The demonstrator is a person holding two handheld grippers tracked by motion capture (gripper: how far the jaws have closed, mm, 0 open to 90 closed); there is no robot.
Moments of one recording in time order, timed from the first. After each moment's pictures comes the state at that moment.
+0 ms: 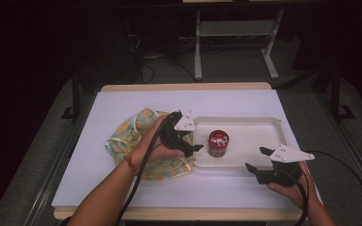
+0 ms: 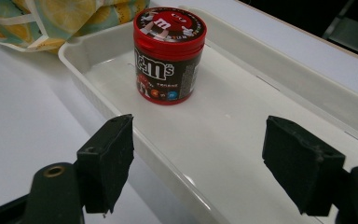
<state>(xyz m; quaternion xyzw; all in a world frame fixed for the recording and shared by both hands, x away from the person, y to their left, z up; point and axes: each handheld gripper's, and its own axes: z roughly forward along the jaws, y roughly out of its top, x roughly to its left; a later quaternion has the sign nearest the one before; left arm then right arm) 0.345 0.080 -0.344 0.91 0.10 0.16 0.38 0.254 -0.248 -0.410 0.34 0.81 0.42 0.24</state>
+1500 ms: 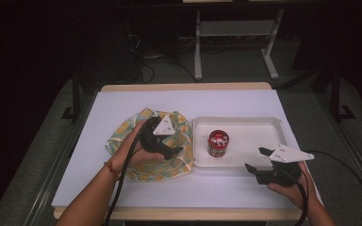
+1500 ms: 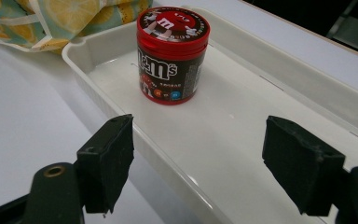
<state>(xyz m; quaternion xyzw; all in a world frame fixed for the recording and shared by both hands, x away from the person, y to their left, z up) 0.343 0.133 -0.359 0.91 0.13 0.18 0.35 0.254 -0.247 -0.410 0.34 0.81 0.42 0.23</state>
